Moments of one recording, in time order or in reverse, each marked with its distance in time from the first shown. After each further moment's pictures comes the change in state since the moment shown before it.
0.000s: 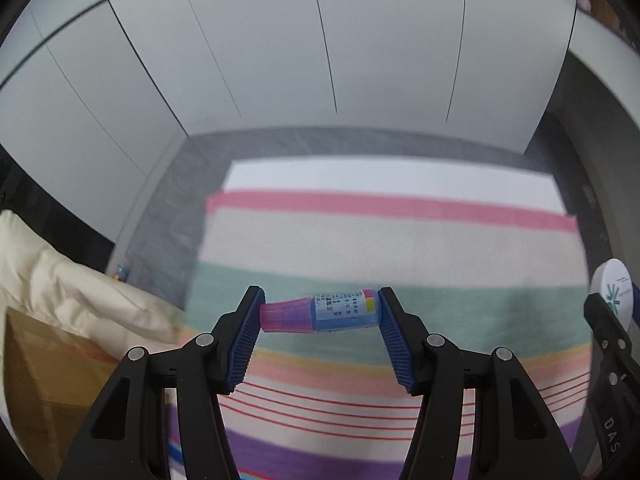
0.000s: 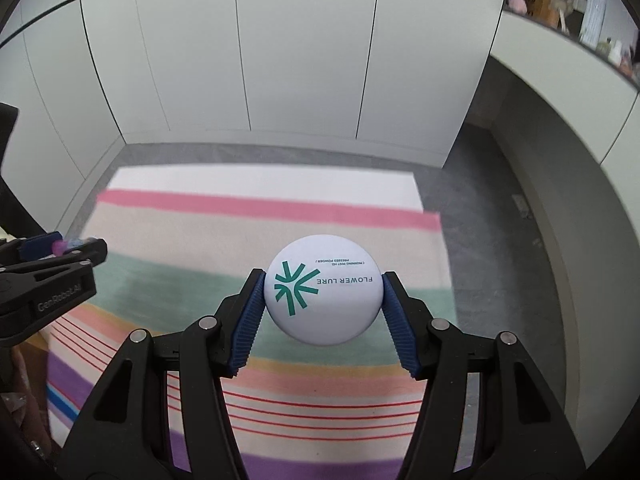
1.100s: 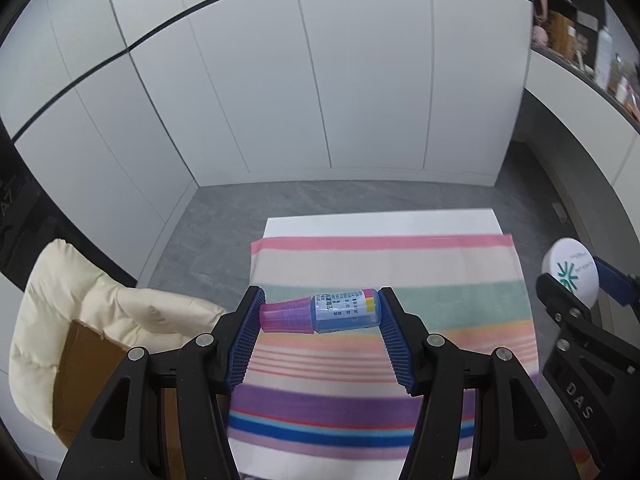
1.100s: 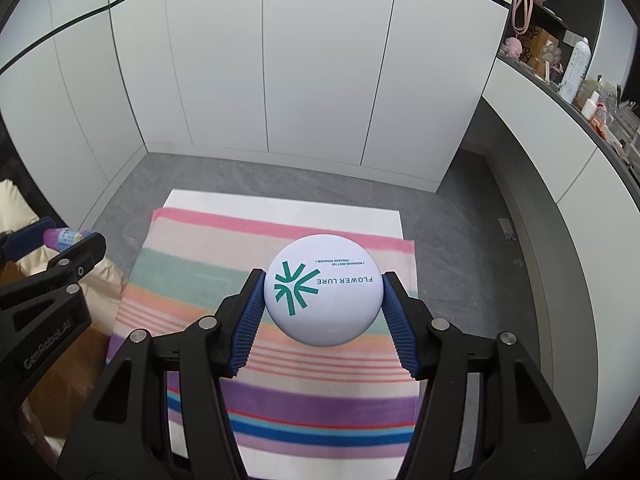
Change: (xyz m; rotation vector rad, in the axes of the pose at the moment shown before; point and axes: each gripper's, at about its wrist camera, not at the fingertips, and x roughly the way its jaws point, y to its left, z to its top) left arm -0.187 0.026 -0.031 0.057 -0.159 -0.018; right arm -0.170 0.033 0.022 -0.058 -0.031 0.000
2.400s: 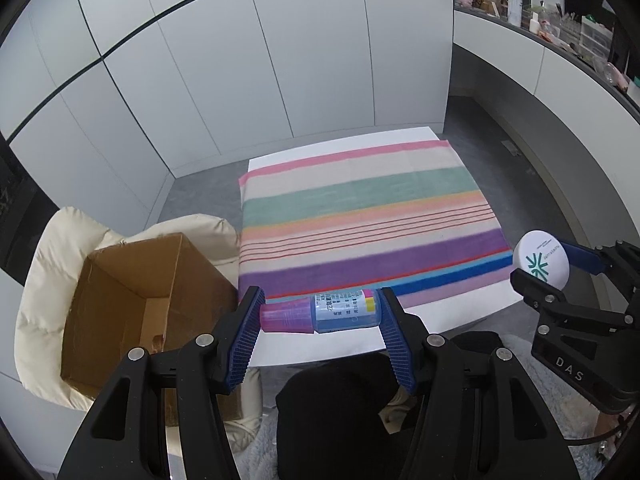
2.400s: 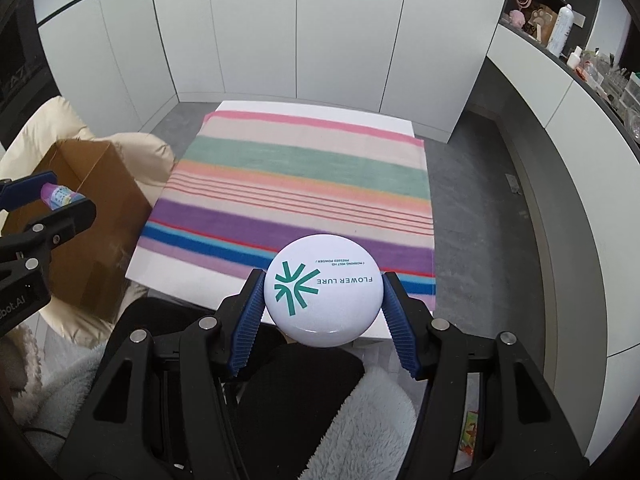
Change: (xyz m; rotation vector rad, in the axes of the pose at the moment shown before) left arm -0.123 0.029 -0.179 0.151 0.025 -0.117; right arm -0.120 0.031 -0.195 -0.037 0.103 0.057
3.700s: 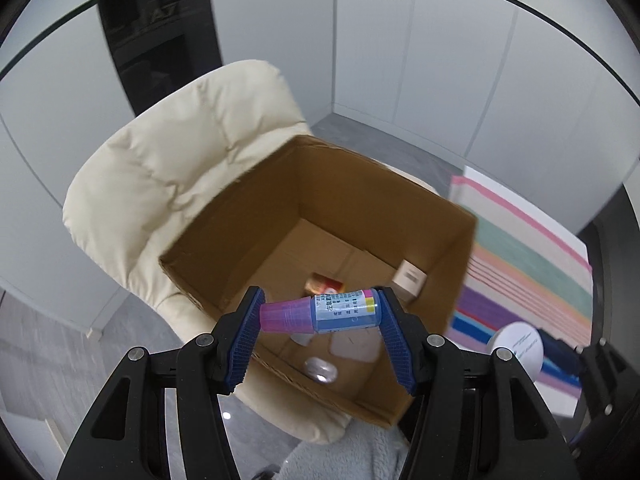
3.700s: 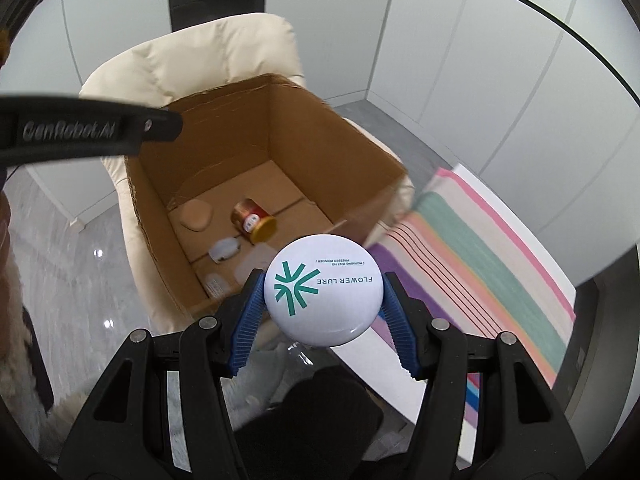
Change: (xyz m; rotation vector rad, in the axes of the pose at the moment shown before) left arm 0.007 0.310 -0.101 -0.646 0.081 0.249; right arm 0.021 0.328 0.031 -0.624 -0.074 0.332
